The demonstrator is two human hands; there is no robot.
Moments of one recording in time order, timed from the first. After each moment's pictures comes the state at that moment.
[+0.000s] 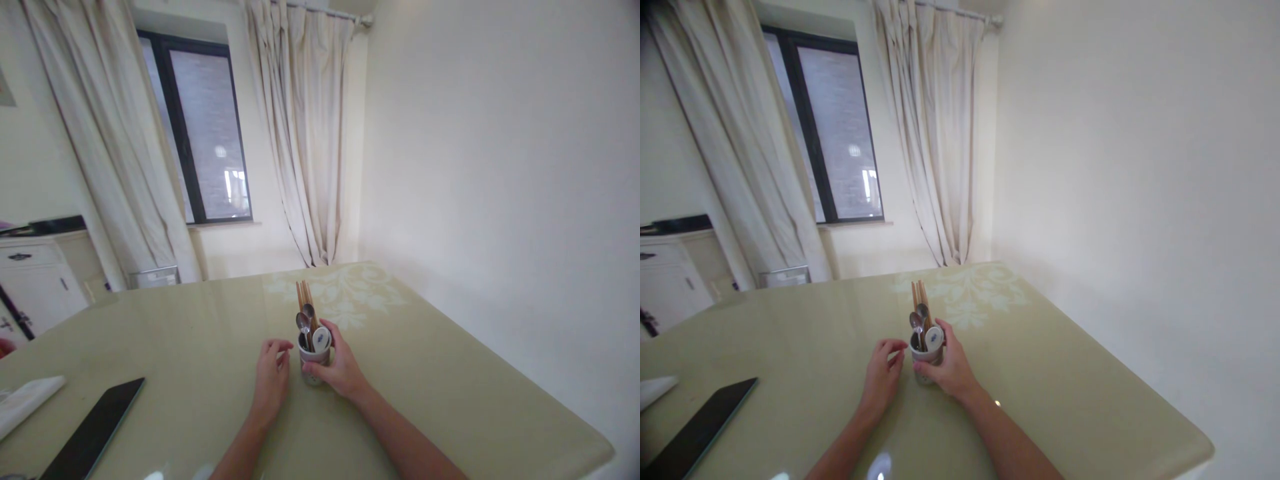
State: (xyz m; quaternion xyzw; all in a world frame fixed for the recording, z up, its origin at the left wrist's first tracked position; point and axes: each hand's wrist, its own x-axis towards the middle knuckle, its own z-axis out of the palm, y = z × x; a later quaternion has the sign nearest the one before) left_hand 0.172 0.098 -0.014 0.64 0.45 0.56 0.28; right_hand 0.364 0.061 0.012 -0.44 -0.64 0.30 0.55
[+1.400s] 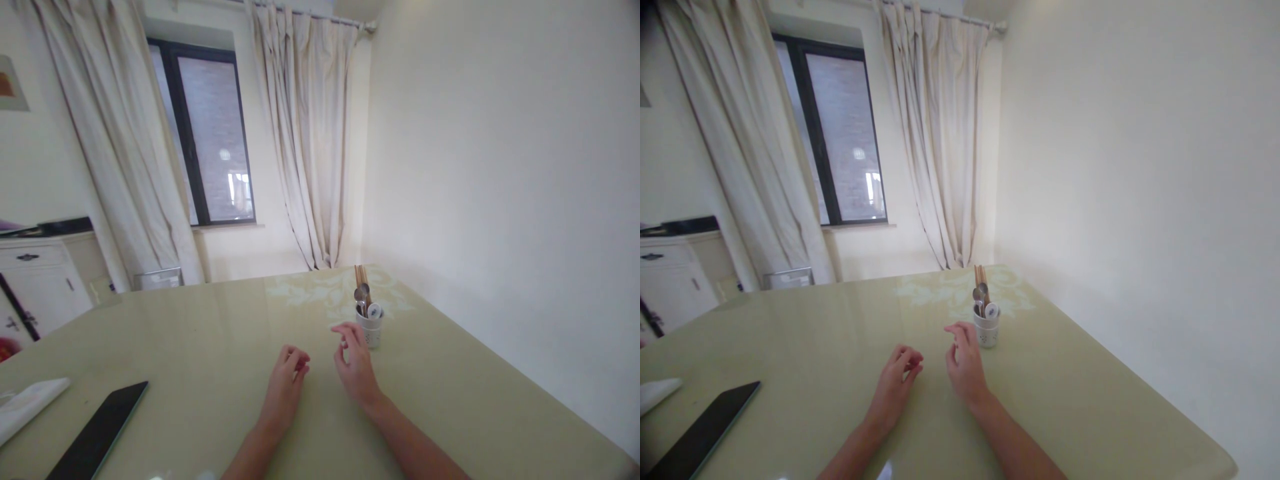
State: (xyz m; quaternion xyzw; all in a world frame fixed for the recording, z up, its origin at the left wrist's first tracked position) left_hand 0.185 0.089 -0.013 0.73 0.41 0.48 0.26; right_hand 0.377 0.063 0.016 -0.47 -0.65 0.05 0.60
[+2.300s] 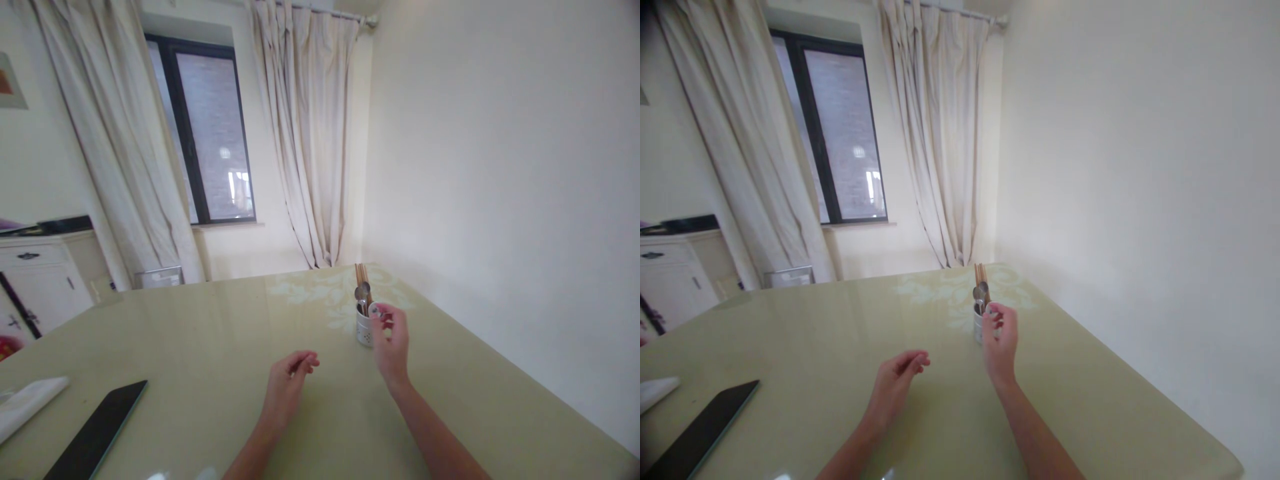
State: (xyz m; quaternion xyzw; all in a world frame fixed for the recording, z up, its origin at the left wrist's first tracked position) left_hand 0.192 0.076 0.011 0.64 0.43 0.49 0.41; right_hand 0.430 0.068 0.045 -0.55 -0.45 0.03 0.71
